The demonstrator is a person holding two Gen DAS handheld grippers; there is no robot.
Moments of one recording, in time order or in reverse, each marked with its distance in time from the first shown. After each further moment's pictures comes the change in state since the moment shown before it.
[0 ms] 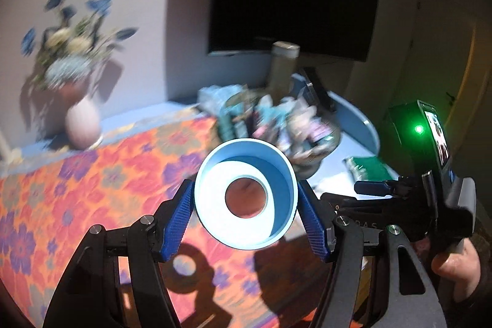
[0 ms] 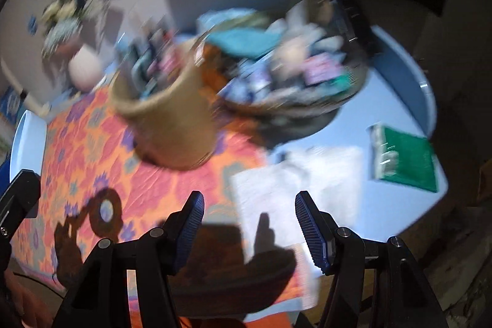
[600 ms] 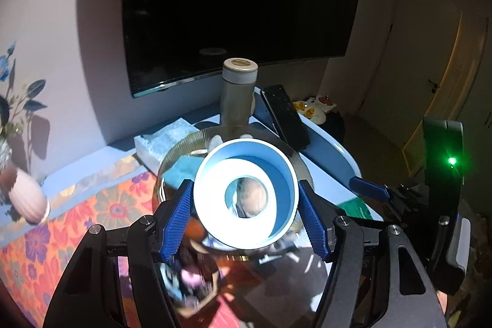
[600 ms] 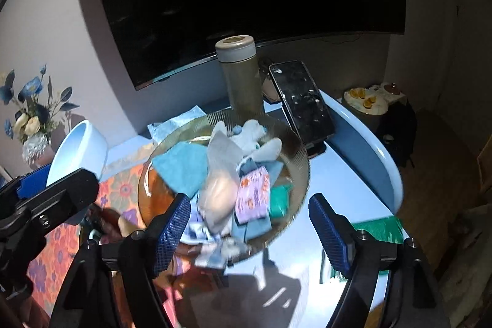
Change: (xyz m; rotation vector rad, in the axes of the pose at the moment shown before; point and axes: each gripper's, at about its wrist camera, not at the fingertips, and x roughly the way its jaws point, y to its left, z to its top) left arm 0.110 -0.058 0.132 0.071 0.096 -0.106; right arm -0.015 -0.078 0.106 0.165 -0.229 -0.014
